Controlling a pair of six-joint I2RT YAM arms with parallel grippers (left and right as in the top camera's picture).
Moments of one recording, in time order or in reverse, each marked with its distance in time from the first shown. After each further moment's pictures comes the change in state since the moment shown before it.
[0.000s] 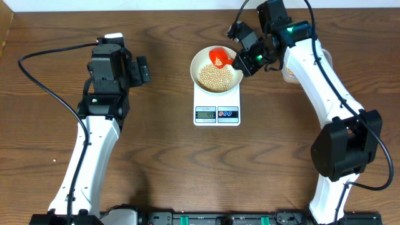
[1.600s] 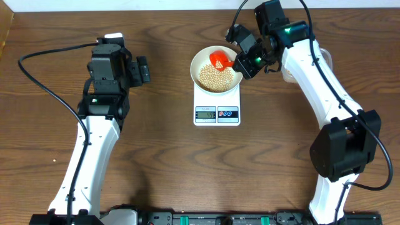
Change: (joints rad) left arm 0.000 0.000 0.000 0.000 0.000 0.000; right arm 0.013 0.000 0.000 -0.026 0.043 -0.058
